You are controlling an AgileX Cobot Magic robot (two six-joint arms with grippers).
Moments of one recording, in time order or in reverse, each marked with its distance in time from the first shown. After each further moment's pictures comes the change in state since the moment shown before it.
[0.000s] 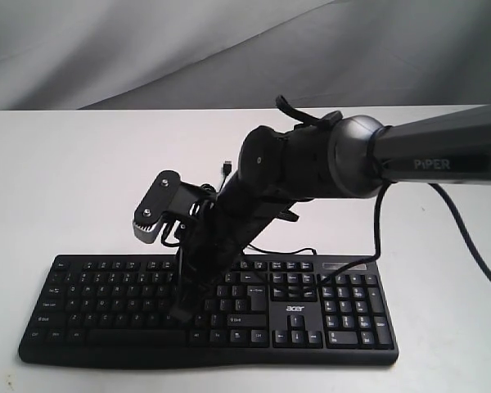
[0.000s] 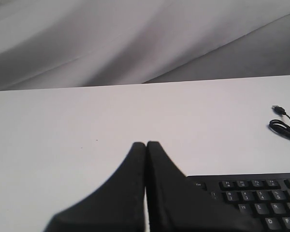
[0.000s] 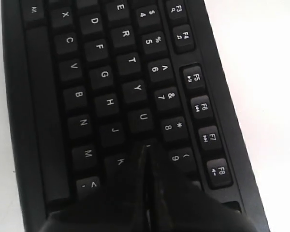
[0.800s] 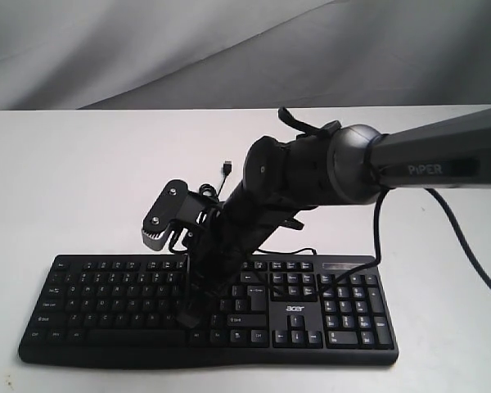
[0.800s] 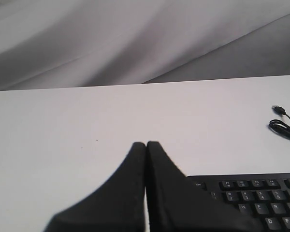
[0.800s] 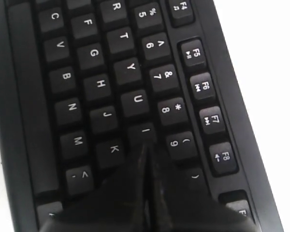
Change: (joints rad) left arm 0.000 0.000 0.000 0.000 0.000 0.000; right arm -0.010 0.023 0.024 0.008 -0.014 0.000
